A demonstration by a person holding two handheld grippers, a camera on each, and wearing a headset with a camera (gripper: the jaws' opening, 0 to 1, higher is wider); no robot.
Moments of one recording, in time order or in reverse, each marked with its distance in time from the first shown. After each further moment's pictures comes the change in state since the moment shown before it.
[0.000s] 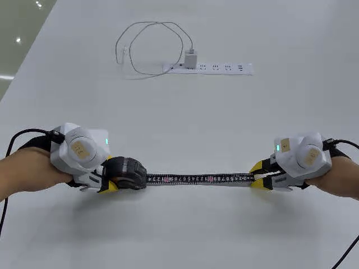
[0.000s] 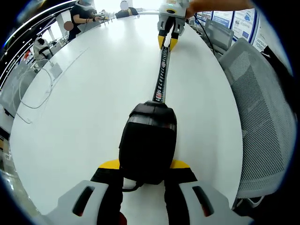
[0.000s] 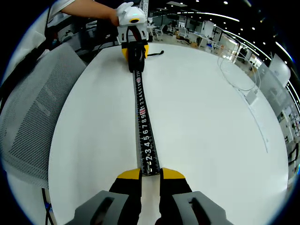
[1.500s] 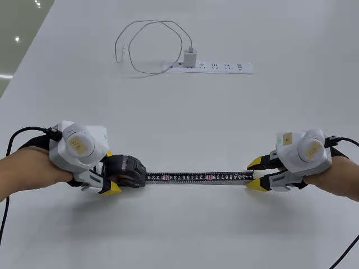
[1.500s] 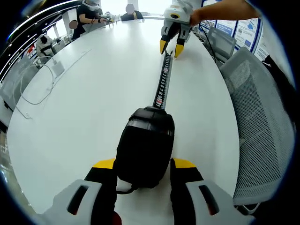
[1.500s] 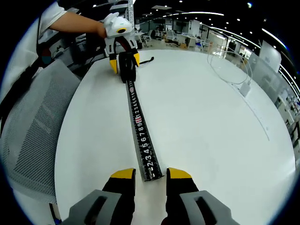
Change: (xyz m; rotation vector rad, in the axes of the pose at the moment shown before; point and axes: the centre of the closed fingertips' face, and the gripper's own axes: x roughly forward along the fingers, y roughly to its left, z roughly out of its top) left arm 0.001 -0.002 0.005 -0.061 -0.048 -0.010; right arm -0.001 0.003 0.012 0.130 -0.074 -0.001
